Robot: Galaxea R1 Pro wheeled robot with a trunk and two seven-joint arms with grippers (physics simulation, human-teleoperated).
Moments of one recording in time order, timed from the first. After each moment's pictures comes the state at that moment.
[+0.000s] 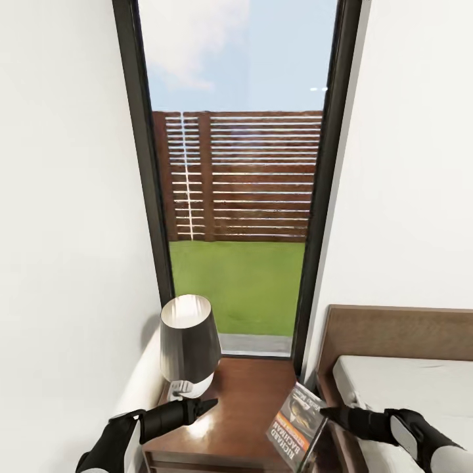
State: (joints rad) left arm -0.48 -0.12 0.58 -0.59 -0.39 0.28 -1.06; right arm -0.61 -0.29 0.11 -0.22 -0.43 0.47 0.73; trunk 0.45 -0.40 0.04
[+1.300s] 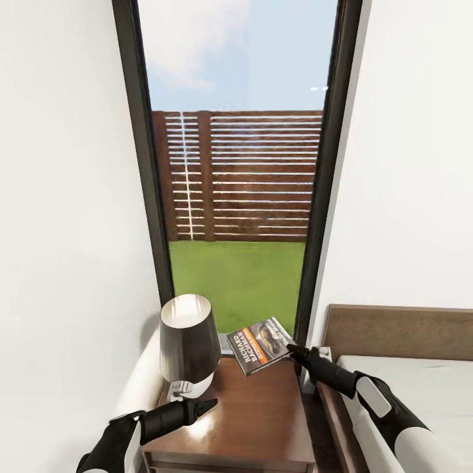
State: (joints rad) left arm -0.48 -0.12 0.59 -0.58 -0.38 0.28 -1.05; right arm -0.61 -0.17 0.01 -0.48 -0.92 0.70 0.72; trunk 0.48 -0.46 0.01
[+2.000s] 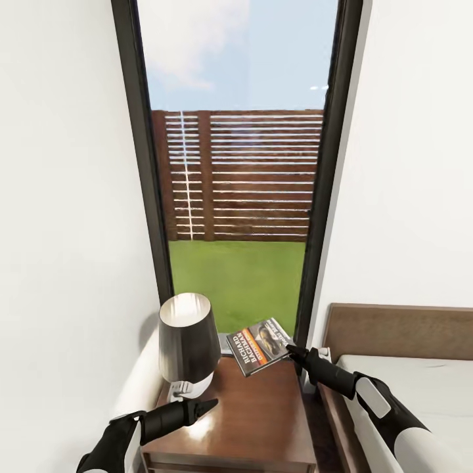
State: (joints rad) left arm -0.47 -0.12 0.59 -0.58 -0.38 0.28 -1.06; right arm -0.60 -0.16 0.01 -0.48 -0.91 0.70 0.72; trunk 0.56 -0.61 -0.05
